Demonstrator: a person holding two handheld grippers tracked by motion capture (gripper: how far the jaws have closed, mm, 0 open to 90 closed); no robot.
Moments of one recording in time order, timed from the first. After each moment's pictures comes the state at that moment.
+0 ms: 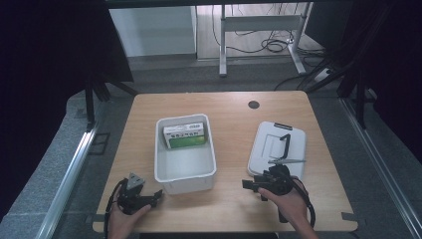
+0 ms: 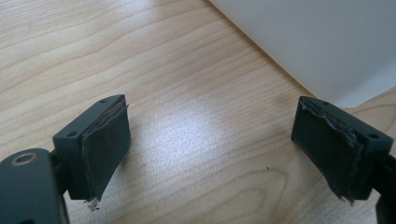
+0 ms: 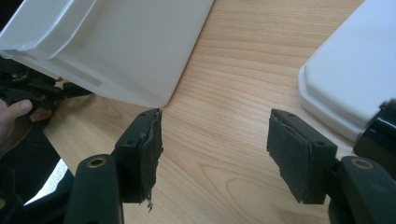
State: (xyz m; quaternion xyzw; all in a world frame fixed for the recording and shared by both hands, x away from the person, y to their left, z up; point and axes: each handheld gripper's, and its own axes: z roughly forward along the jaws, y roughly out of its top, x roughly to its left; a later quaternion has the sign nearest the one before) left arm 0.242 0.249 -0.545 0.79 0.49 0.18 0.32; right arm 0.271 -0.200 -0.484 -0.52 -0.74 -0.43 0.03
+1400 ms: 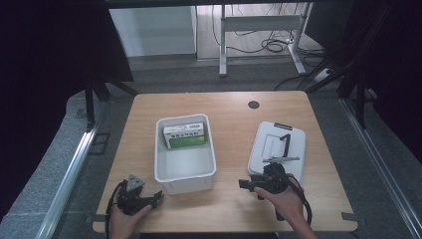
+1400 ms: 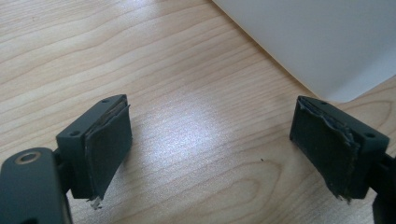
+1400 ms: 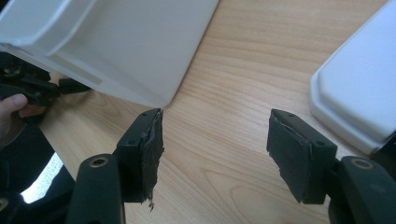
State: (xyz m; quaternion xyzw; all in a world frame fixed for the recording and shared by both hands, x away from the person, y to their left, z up) left arm 0.237 0.248 -0.545 0.79 0.50 0.18 0.32; right arm 0.276 -0.191 -0.482 -0.50 -0.75 -0.42 0.03
